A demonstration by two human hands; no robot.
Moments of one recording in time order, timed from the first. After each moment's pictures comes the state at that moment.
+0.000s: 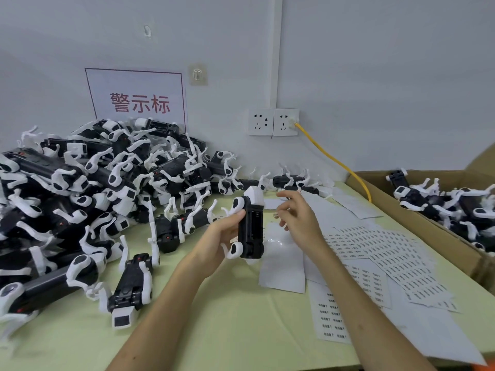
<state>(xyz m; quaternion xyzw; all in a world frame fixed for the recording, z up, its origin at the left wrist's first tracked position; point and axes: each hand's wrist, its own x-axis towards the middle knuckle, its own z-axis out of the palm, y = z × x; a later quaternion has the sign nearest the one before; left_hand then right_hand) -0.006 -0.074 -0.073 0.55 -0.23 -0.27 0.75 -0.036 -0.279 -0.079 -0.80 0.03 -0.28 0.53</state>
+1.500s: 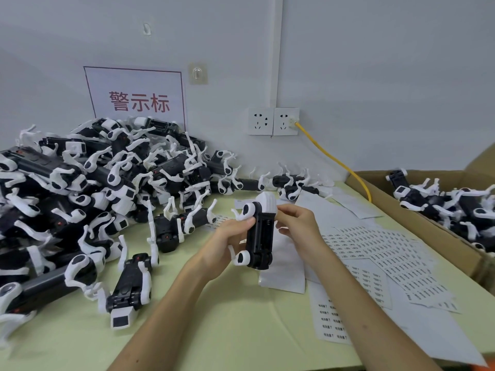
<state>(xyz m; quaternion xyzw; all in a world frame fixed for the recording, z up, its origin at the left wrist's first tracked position) -0.013 -0.079 -0.075 0.56 -0.31 -0.26 0.72 -0.032 -0.272 -0.082 -0.68 0.11 -0.20 0.69</state>
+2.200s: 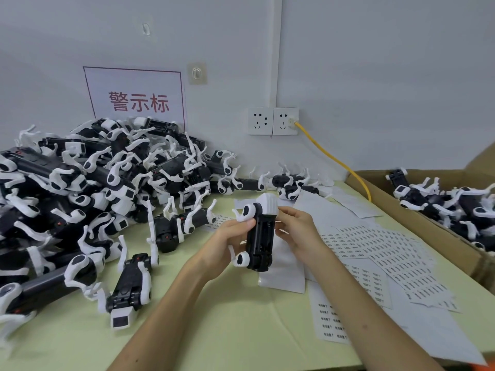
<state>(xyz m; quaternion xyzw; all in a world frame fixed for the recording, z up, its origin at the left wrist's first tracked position) -0.017 -0.079 -0.071 0.54 -0.31 -0.29 0.73 -0.033 -0.268 -0.083 -0.60 0.12 -0.16 0.78</state>
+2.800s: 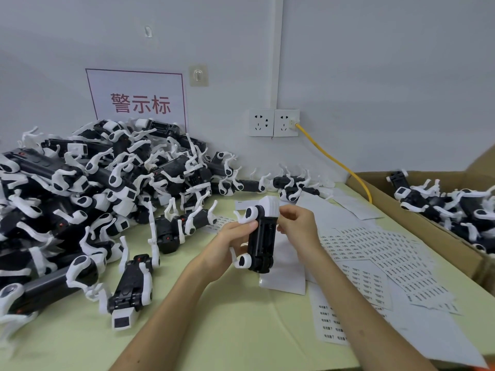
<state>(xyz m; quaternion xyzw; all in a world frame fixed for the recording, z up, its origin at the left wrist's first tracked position) -0.019 -0.079 -0.073 0.55 -0.33 -0.28 0.71 -0.035 -0.265 -0.082 -0.72 0.12 -0.26 0.63</state>
